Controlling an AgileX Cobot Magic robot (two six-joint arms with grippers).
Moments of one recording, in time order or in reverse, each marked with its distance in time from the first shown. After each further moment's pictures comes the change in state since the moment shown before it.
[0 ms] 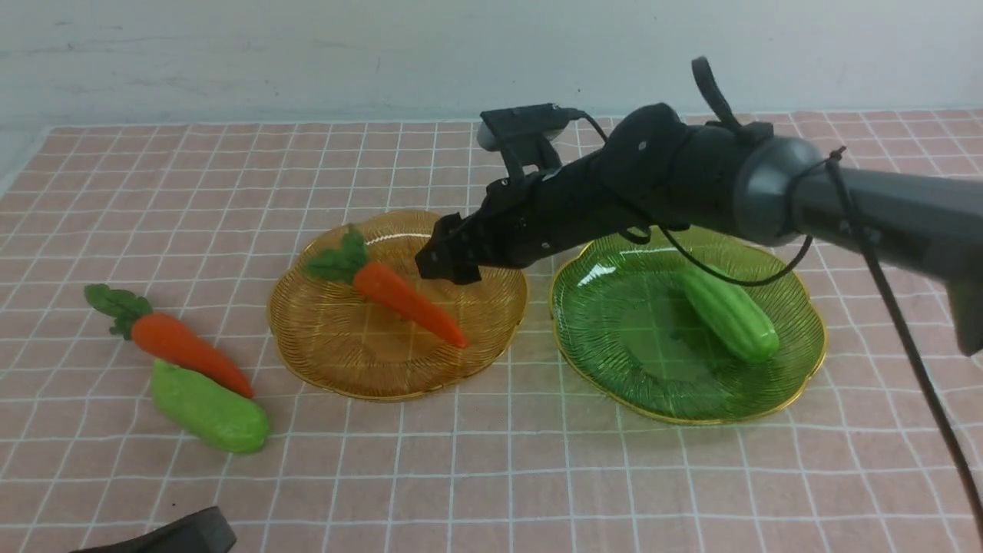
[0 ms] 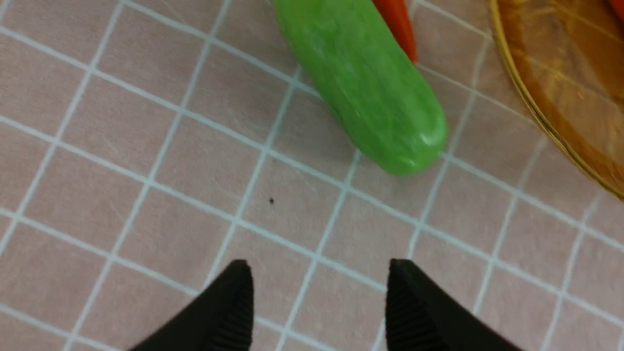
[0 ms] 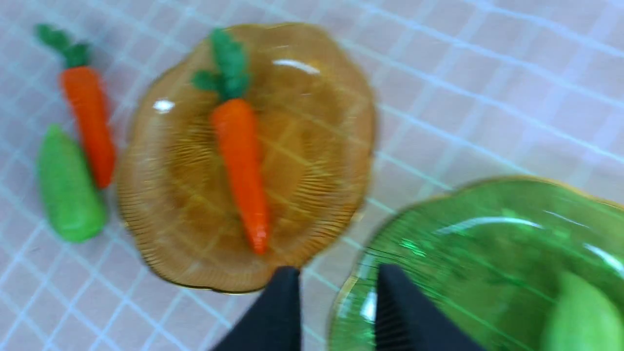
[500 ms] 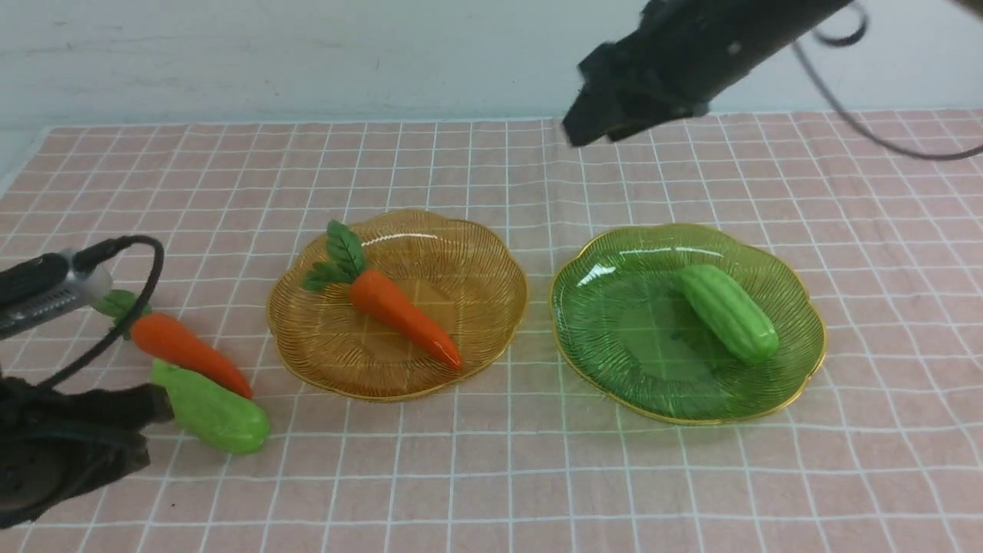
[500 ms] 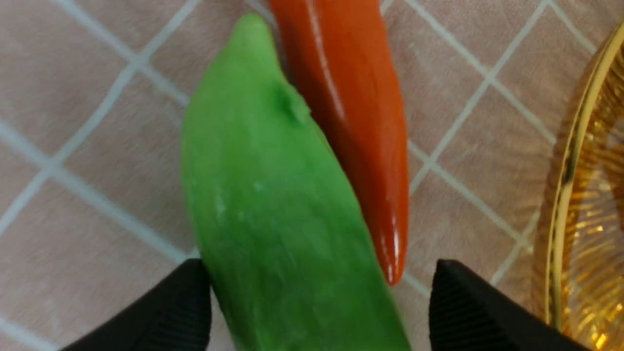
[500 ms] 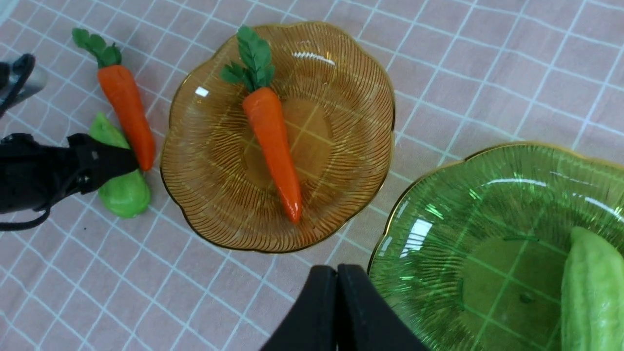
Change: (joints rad) right arm 0.017 -0.195 0.116 -0.044 0.027 0.080; left arm 0.000 0.566 -0.153 0.065 -0.383 -0.328
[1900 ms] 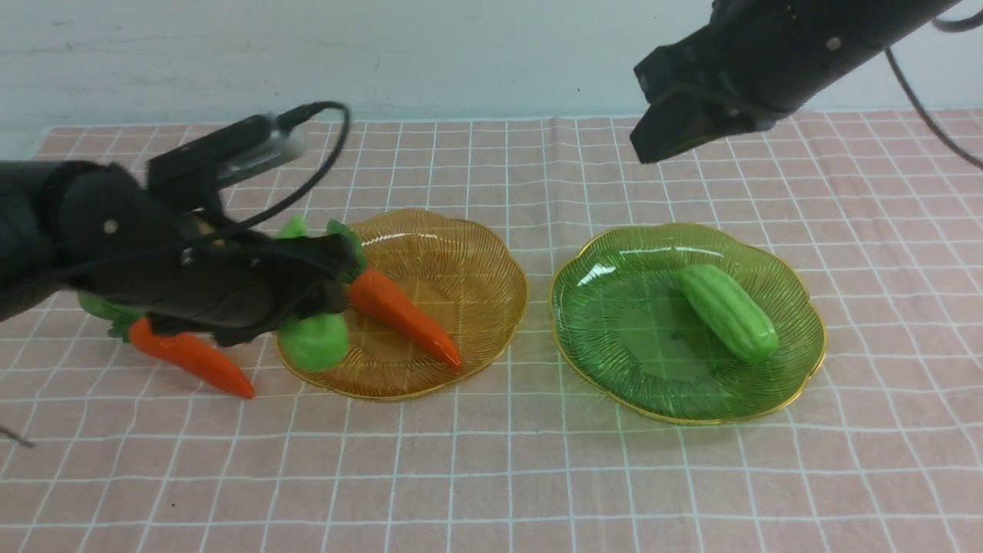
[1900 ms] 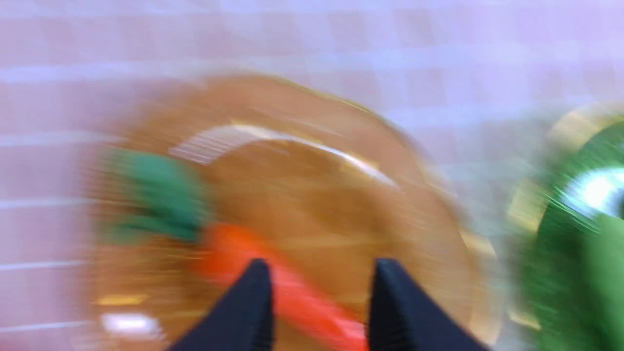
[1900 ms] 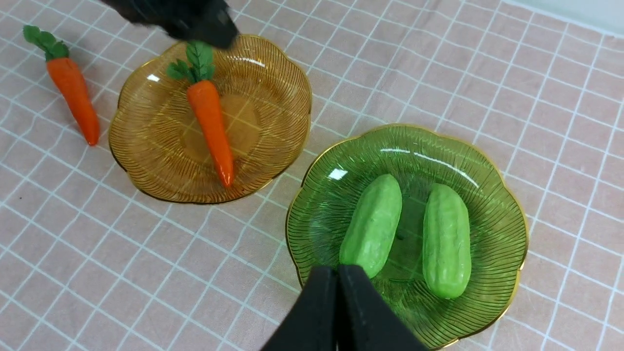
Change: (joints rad) right arm 0.030 -0.455 0.248 -0.250 0.018 0.057; left arm -0.277 0.468 -1.343 -0.155 0.864 0.573
